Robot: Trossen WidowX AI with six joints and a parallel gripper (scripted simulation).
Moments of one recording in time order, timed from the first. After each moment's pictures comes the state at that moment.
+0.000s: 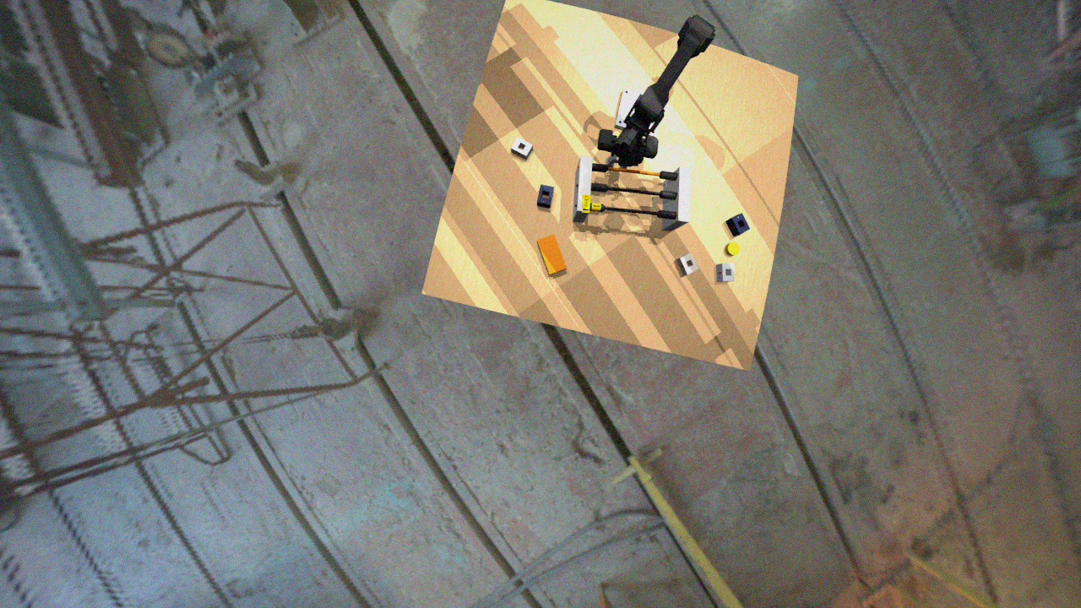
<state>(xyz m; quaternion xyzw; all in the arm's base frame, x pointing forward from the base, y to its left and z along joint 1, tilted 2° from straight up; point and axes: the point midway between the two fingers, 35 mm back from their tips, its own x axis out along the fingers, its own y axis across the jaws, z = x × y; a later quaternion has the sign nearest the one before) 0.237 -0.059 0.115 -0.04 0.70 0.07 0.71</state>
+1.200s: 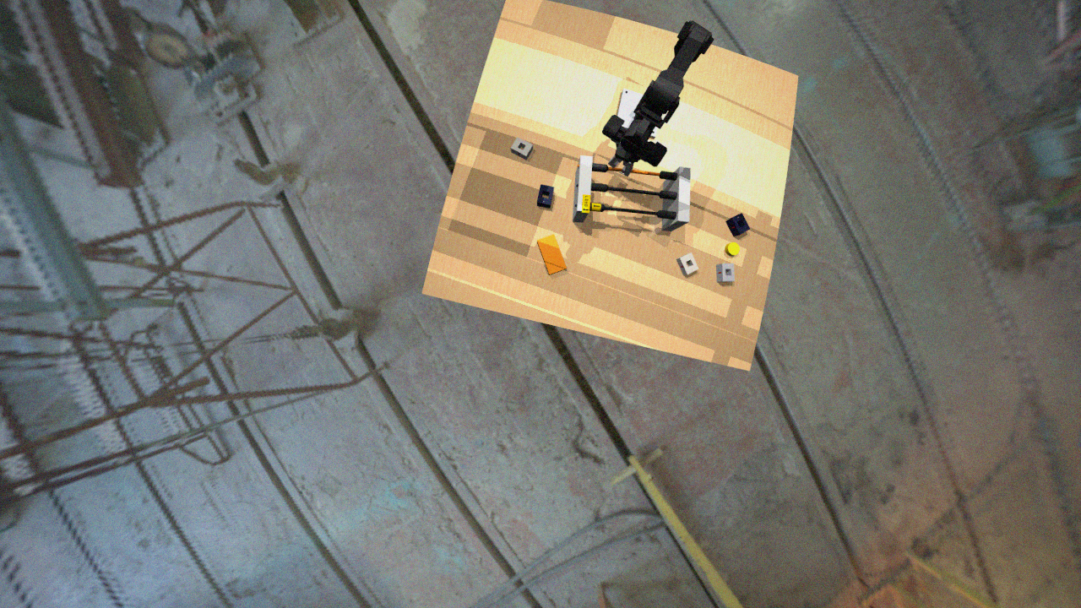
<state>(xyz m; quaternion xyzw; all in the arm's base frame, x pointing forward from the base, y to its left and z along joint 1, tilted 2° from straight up) 0.278 -0.057 0.196 0.12 0.67 -0.08 0.73</state>
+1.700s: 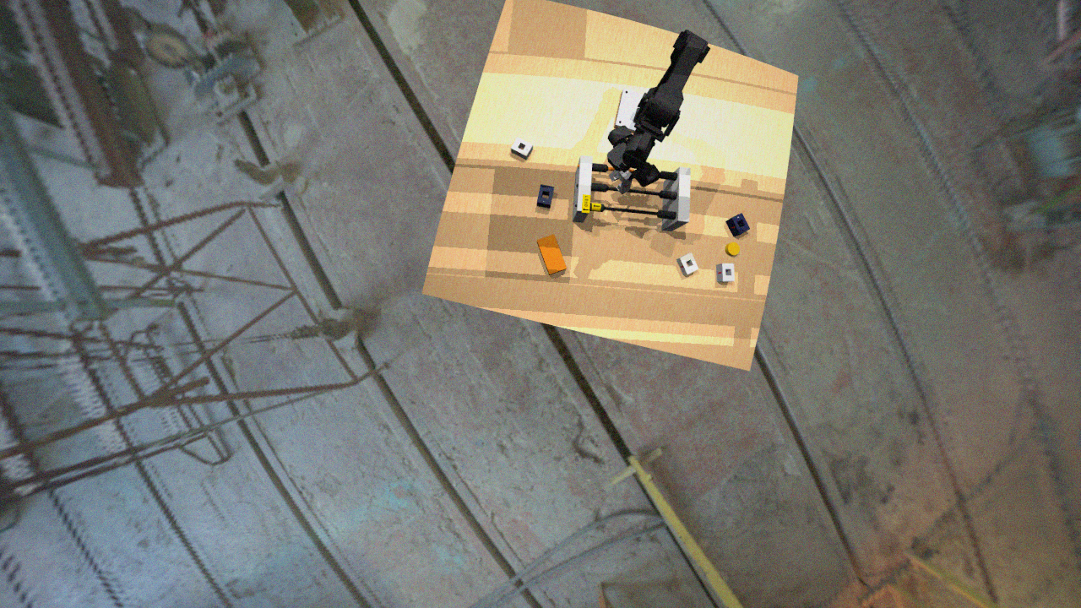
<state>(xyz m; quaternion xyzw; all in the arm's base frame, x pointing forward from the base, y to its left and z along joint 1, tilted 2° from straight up) 0.327 -0.047 0.198 0.30 0.61 -0.22 0.70</state>
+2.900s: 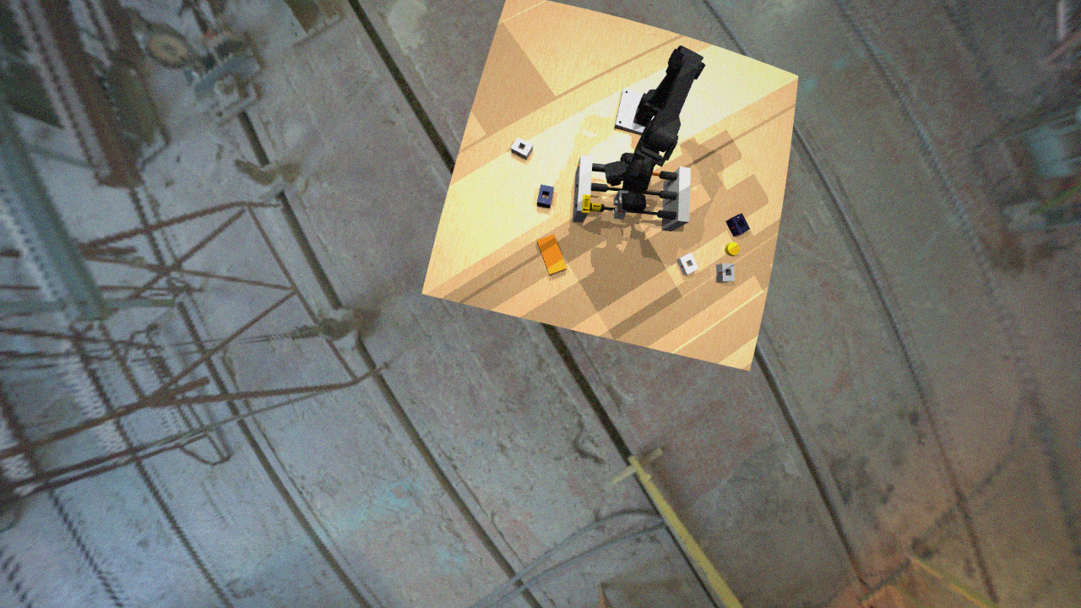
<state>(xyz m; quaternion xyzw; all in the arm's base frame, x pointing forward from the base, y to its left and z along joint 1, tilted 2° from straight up) 0.396 -0.024 0.182 0.52 0.49 -0.35 0.60</state>
